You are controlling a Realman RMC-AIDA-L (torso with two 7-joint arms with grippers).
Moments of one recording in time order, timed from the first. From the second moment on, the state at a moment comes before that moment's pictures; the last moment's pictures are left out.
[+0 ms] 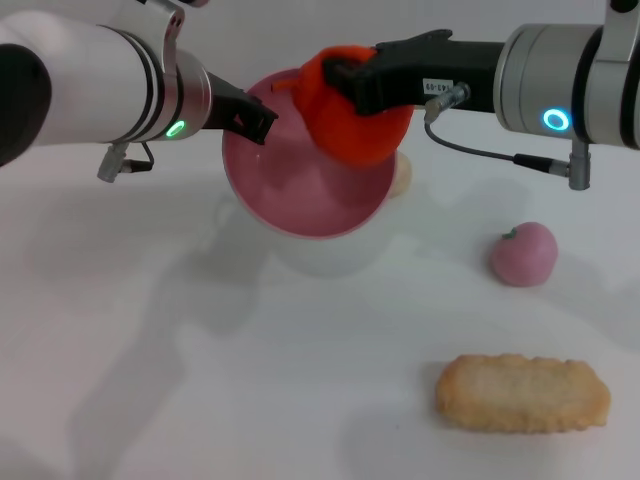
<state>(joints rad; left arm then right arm) -0.54 -2.07 1.79 1.63 -0.18 -1.10 -0.01 0.36 2.07 -1.70 -1.73 0.84 0.89 -0.32</state>
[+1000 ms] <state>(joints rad) -0.50 -2.06 1.97 1.78 0.07 -1.07 0.11 0.17 2.08 -1.46 -1.63 0.84 0.93 -0.30</state>
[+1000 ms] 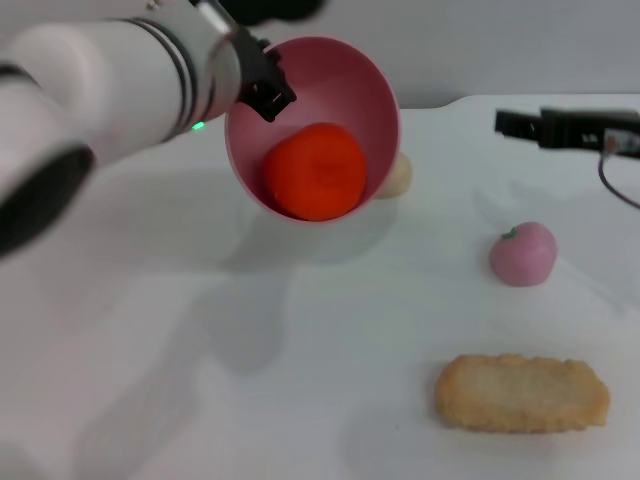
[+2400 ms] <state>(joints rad) -0.43 -2.08 2.53 1.47 0.91 -0.82 0.09 0.15 2.07 -1.43 -1.58 0.84 1.00 -0.32</state>
